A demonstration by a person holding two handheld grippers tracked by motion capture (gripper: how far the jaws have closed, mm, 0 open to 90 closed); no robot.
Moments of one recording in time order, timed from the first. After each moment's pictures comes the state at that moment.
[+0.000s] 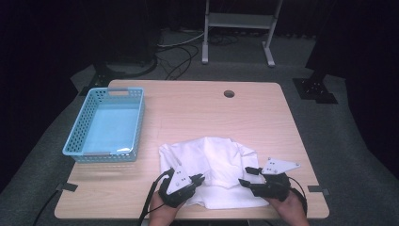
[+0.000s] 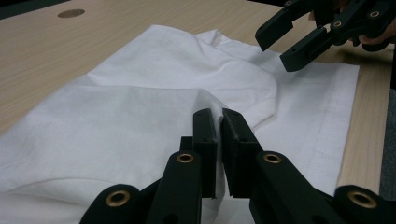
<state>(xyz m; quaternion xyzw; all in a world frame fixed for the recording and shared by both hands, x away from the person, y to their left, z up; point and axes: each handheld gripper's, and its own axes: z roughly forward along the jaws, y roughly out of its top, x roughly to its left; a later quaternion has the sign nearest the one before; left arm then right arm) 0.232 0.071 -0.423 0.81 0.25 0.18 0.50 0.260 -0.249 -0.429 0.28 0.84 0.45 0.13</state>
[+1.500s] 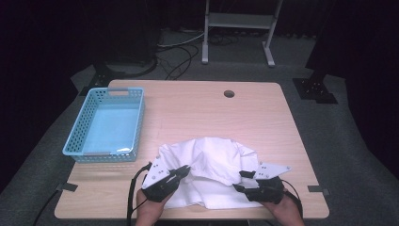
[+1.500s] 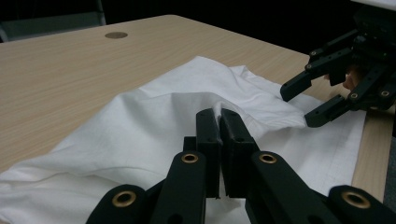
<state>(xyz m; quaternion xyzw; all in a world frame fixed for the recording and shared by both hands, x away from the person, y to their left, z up) 0.236 0.111 -0.408 0.76 0.30 0.18 0.55 0.255 -0.232 -0.435 0.25 0.86 0.43 0.13</state>
